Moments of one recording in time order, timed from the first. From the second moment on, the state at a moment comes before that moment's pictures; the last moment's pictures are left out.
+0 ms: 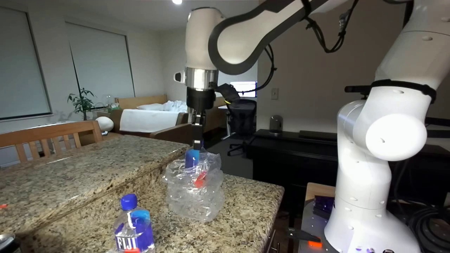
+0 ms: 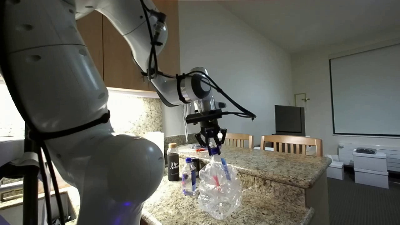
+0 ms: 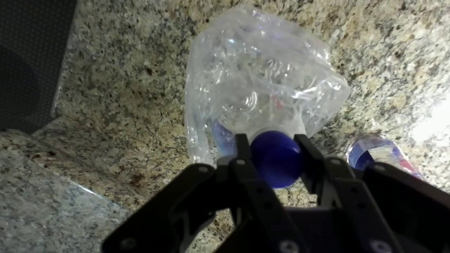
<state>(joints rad) 0.16 -0.44 0.12 -2.56 -0.08 2.28 -0.17</state>
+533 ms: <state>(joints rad) 0.20 -0.43 0.06 -2.56 0.02 2.25 -0.21</state>
